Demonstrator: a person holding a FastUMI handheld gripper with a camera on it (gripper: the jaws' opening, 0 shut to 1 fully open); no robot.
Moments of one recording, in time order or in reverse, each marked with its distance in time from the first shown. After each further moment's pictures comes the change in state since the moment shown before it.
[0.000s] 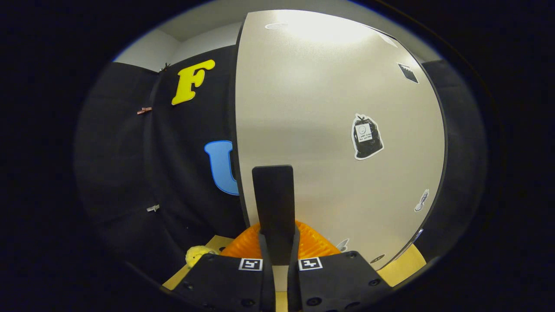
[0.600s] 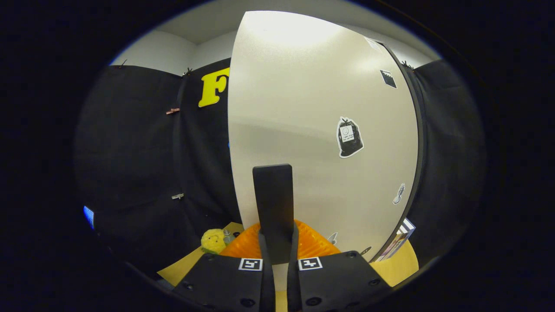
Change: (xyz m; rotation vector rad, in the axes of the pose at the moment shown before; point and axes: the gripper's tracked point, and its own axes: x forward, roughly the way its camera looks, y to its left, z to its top) arm -0.097 -0.025 -0.001 -0.030 0.014 0.170
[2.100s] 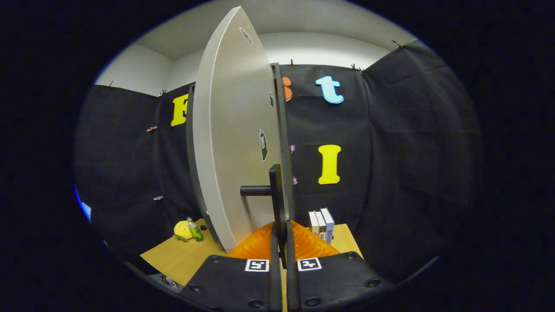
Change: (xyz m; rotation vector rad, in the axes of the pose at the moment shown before) arm -0.156 -0.219 0.009 0.059 -0.097 -0.195
